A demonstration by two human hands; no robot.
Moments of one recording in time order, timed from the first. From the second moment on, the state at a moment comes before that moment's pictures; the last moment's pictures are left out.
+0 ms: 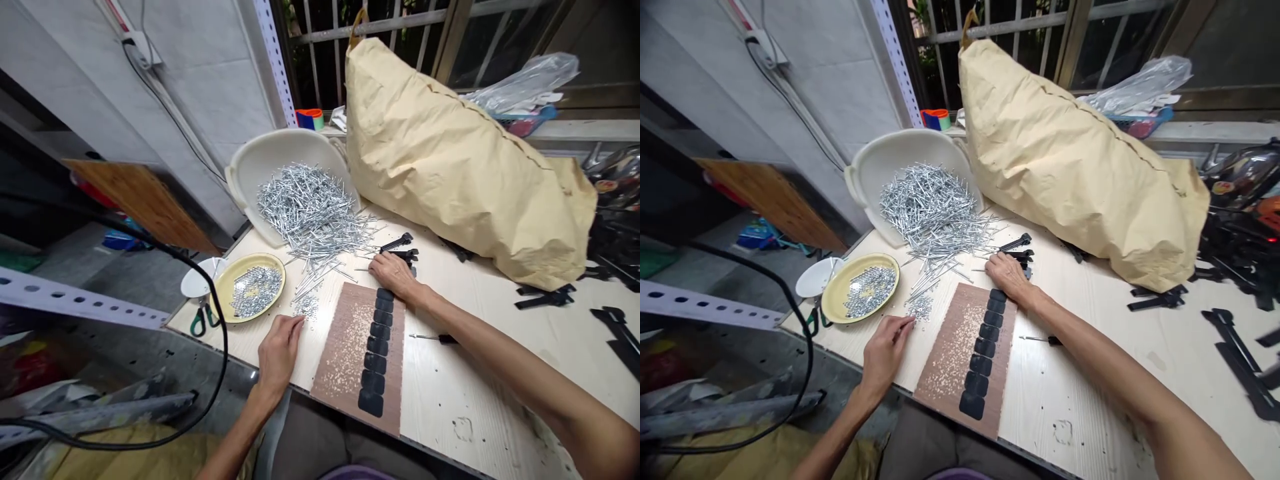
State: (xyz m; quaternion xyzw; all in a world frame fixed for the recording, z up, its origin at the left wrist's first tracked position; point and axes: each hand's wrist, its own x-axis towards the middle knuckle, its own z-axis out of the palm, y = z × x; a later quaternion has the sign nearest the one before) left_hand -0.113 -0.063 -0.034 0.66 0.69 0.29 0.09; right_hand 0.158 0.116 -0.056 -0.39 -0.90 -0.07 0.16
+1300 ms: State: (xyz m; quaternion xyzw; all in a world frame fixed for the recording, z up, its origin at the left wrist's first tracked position) left_hand -0.078 -0.071 -0.013 0.22 0.50 0.51 0.66; right_hand 0.100 -0.048 -0.008 -0.39 -0.84 0.19 0.33
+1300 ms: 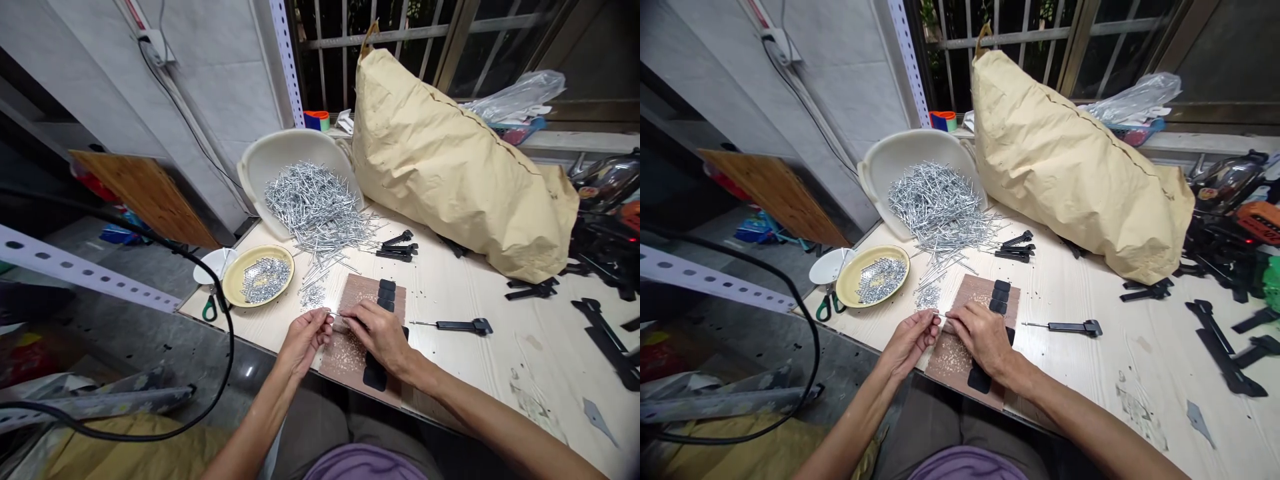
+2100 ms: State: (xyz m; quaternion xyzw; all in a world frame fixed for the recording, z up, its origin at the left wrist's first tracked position) left_hand -0.060 -0.065 -0.018 0.36 0.56 0.52 0.54; right_hand 0.105 -0.053 -0.001 -0.45 -0.86 -0.02 0.24
